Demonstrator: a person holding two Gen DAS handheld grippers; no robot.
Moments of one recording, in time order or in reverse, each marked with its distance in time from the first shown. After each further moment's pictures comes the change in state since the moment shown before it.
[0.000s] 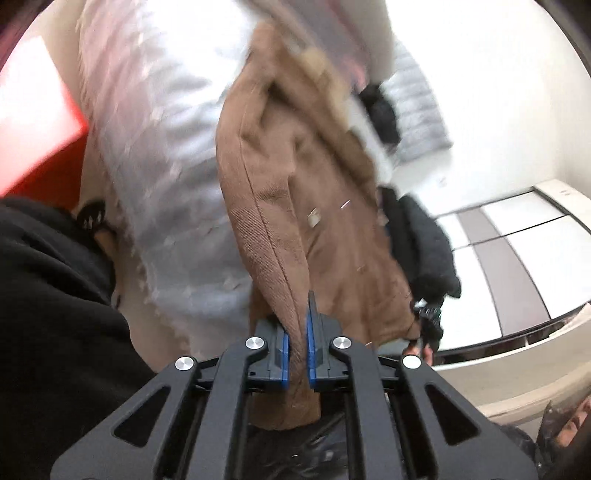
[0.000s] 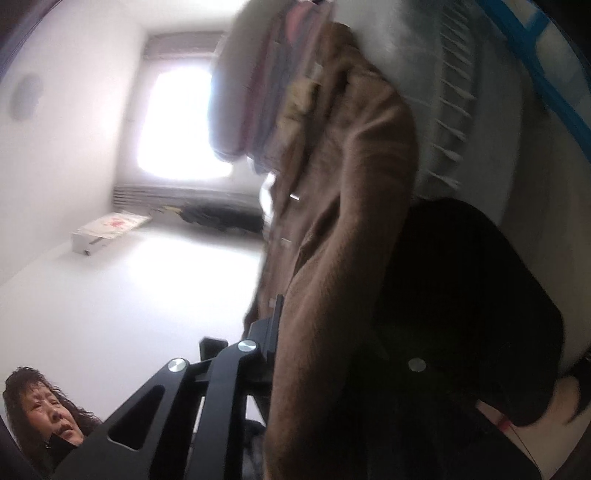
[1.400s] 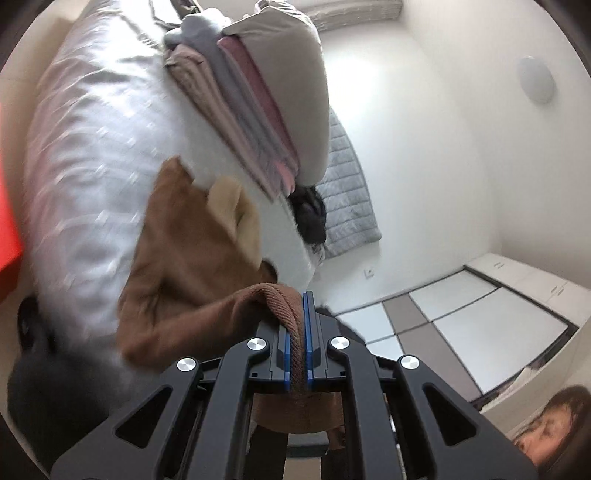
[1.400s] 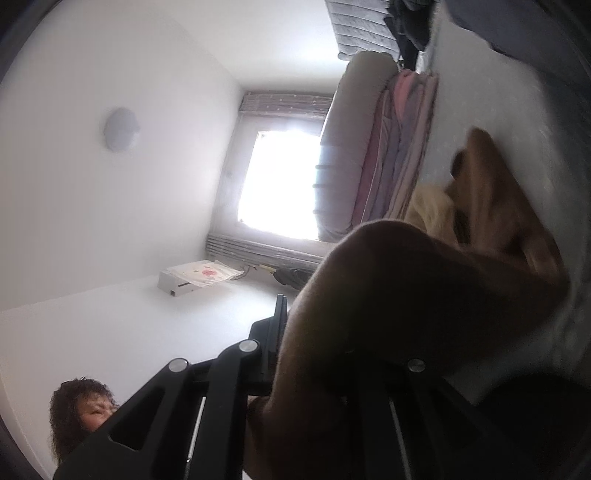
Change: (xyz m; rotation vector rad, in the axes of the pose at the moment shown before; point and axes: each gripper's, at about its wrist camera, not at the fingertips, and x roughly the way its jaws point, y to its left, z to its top) left arm -0.033 -0.058 0.145 -0.083 -0.311 -0.285; right arm 0.022 0.080 0.146 -0.087 -0.222 0.309
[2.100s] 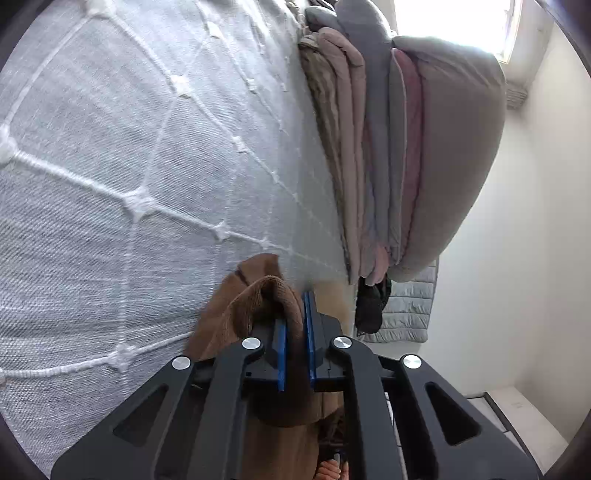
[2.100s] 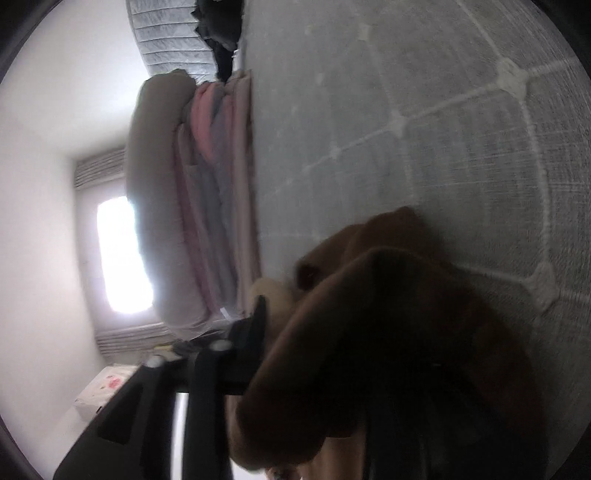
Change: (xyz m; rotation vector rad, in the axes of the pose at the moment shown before) left arm 0.229 0.187 0.159 -0.417 -0.143 0.183; right arm 0.160 -0.208 0.175 0.433 -0.072 -0.464
